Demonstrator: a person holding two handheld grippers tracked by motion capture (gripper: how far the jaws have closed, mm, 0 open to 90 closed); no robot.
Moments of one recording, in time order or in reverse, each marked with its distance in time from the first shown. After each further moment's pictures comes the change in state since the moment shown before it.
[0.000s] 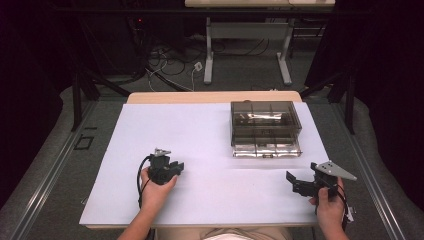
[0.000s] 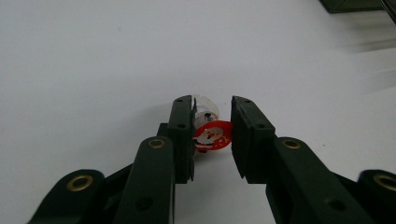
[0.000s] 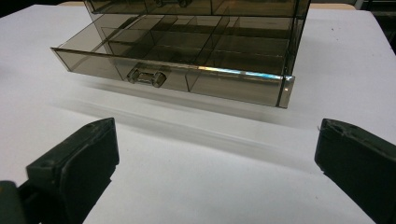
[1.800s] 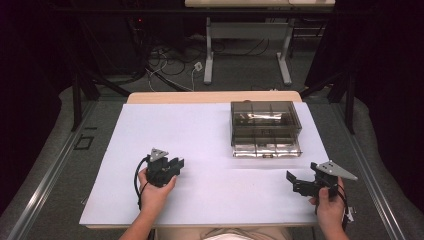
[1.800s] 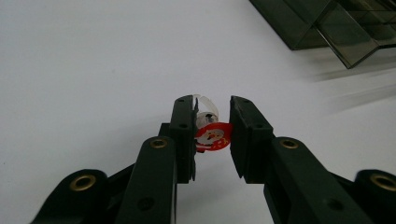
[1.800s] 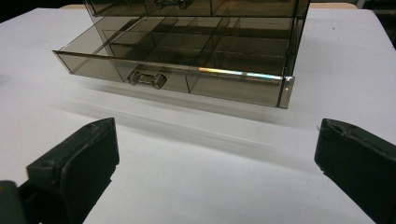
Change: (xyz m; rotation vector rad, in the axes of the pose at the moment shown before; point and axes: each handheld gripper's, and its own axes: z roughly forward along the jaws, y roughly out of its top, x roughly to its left) left arm -0.011 -0.002 -0.020 -0.154 -0.027 0.040; right arm -0.002 0.000 0.000 0.000 0.009 0.004
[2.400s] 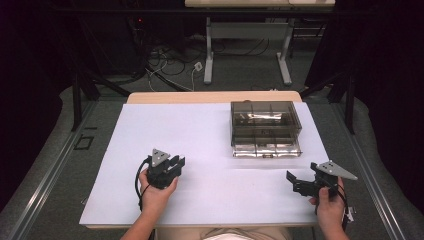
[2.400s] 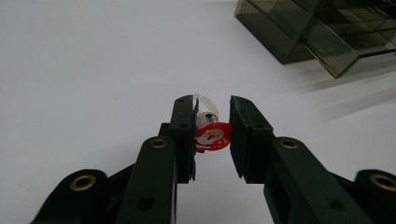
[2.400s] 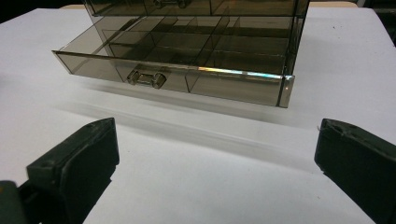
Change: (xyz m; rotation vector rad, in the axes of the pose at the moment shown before) left arm -0.012 0.000 -0.008 -0.075 0.025 0.076; right arm -0.001 0.000 0.000 0.004 0.000 -0.001
